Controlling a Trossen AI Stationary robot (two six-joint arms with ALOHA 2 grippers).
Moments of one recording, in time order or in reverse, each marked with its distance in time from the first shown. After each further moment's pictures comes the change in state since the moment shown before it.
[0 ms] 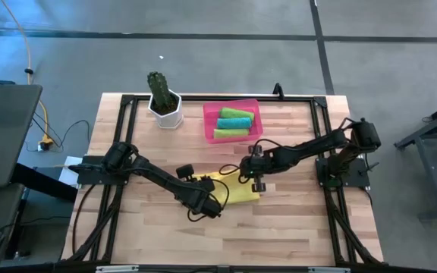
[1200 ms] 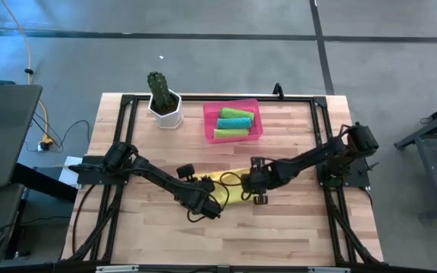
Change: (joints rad) left arm 0.000 0.000 0.000 0.001 -0.042 0.016; right arm 0.154 0.049 0.077 -0.139 0.042 0.197
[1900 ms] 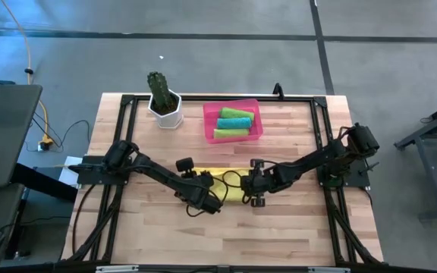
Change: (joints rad) left arm 0.034 0.000 0.000 -0.097 -0.079 0.034; right arm 0.040 0.000 -0.055 0.149 0.061 0.051
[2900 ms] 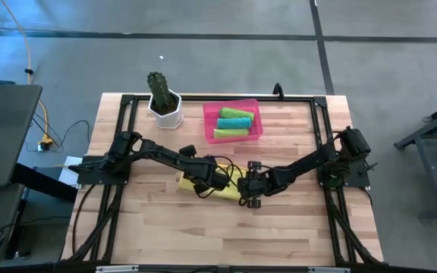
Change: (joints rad) left arm 0.191 0.003 -0.003 0.054 0.102 0.098; right arm -0.002 0.117 0.003 0.063 0.030 0.022
